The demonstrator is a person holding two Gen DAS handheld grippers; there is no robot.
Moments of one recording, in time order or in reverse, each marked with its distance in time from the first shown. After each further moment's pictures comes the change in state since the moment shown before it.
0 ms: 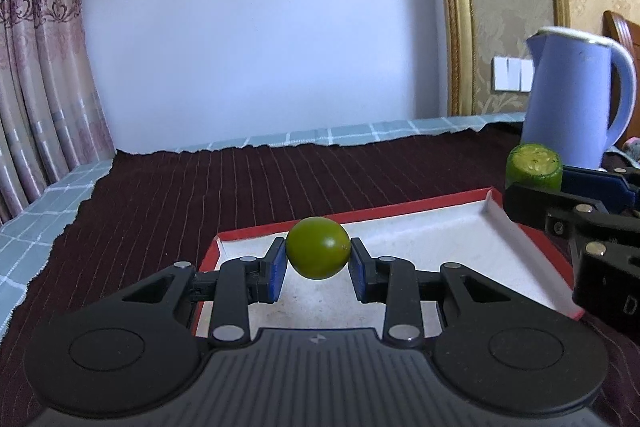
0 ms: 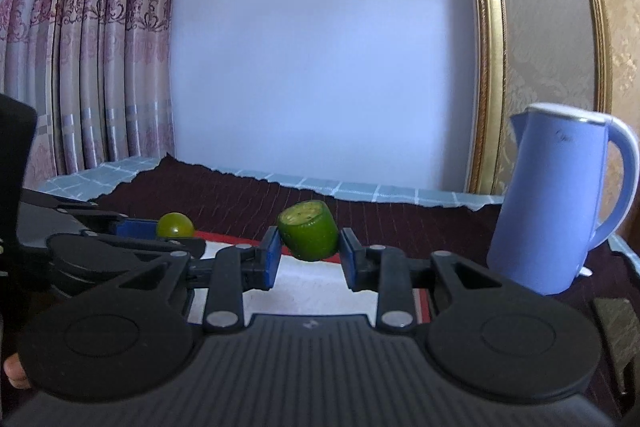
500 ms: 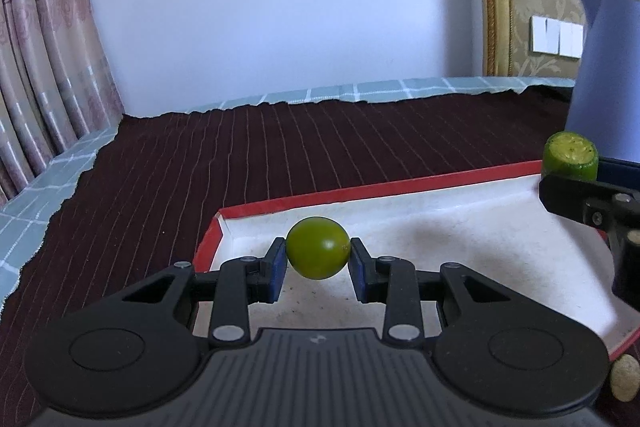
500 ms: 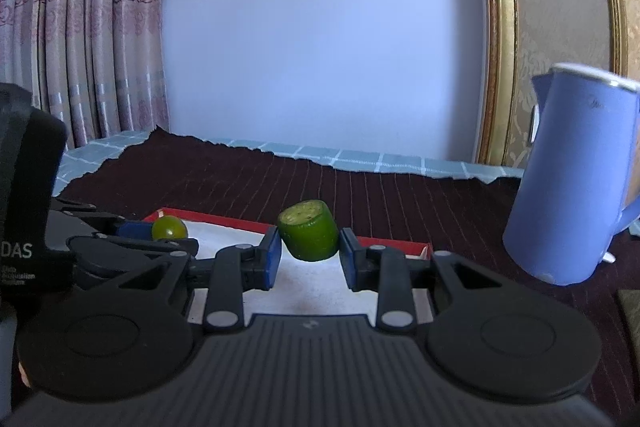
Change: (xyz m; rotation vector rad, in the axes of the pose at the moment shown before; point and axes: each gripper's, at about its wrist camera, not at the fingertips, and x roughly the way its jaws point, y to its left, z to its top) left arm 0.060 0.003 -0.001 -0.005 0.130 0.072; right arm 0.058 -0.013 -0.006 0.028 0.105 0.005
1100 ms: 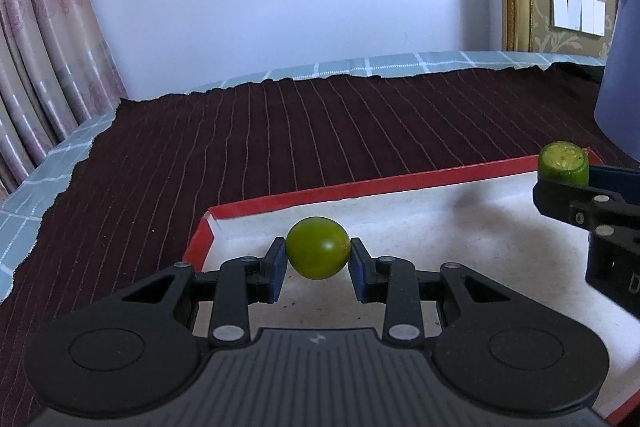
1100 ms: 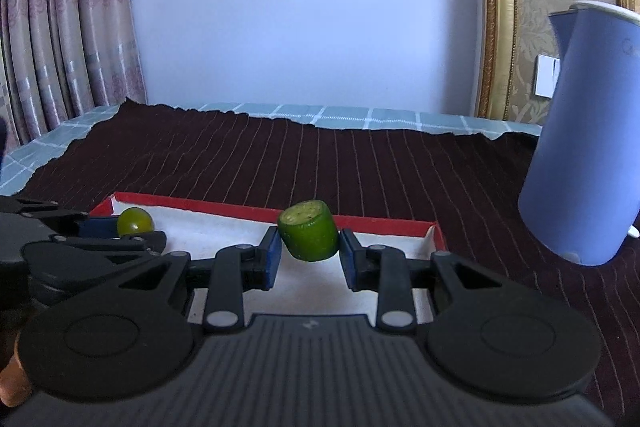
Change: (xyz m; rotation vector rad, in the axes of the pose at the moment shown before) left arm 0.040 -0.002 0.010 0.008 0.080 0.034; right arm 0.064 -0.013 0.002 0.044 0.129 -0.030
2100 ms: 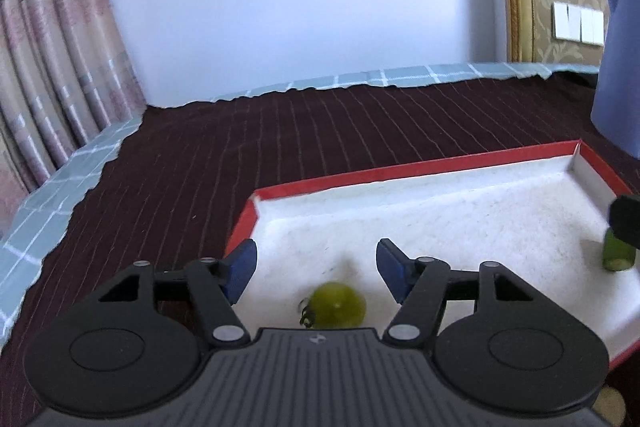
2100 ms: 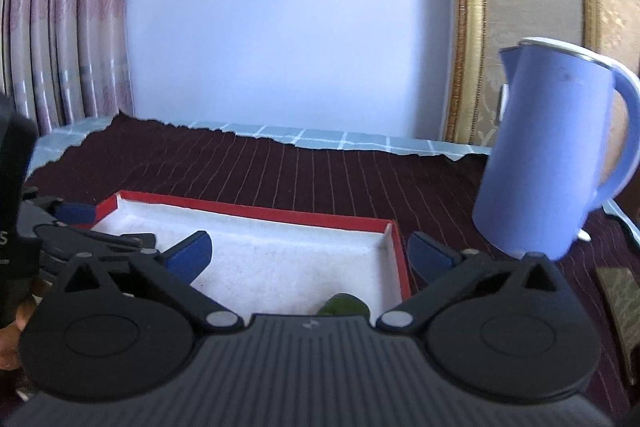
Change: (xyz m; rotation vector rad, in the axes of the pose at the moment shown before) left arm -0.040 0.021 -0.026 -0.022 -0.058 0.030; right arm -0.071 0.003 -0.025 -0.003 -0.108 -0.070
